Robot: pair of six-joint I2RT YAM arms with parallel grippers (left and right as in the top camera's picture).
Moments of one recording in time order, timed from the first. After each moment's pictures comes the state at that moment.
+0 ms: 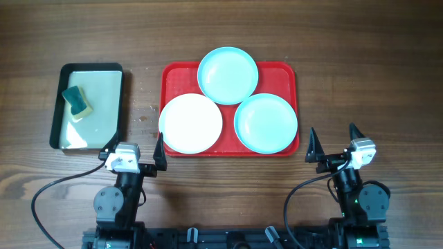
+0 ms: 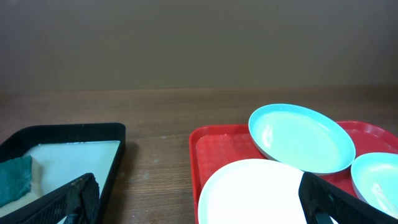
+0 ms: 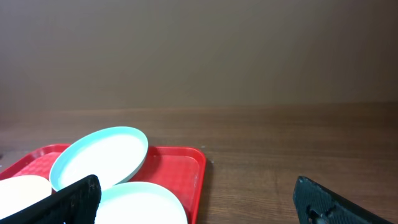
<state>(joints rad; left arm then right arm) -0.06 0.01 0.01 -0.07 0.04 -0.03 0.01 0.02 0.01 0.01 -0.14 0.09</state>
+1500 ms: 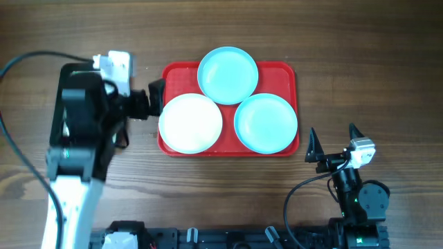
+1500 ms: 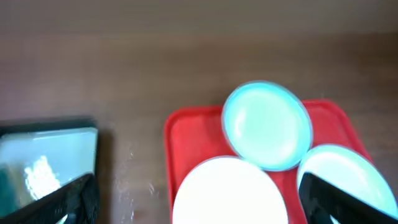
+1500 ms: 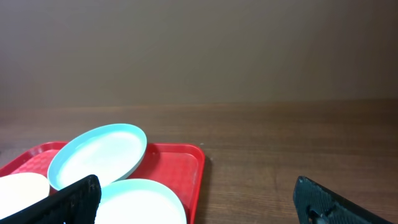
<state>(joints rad) -0.04 1.08 1.07 -0.61 0.16 -0.05 0.01 0.03 0.01 0.01 -0.13 0.08</state>
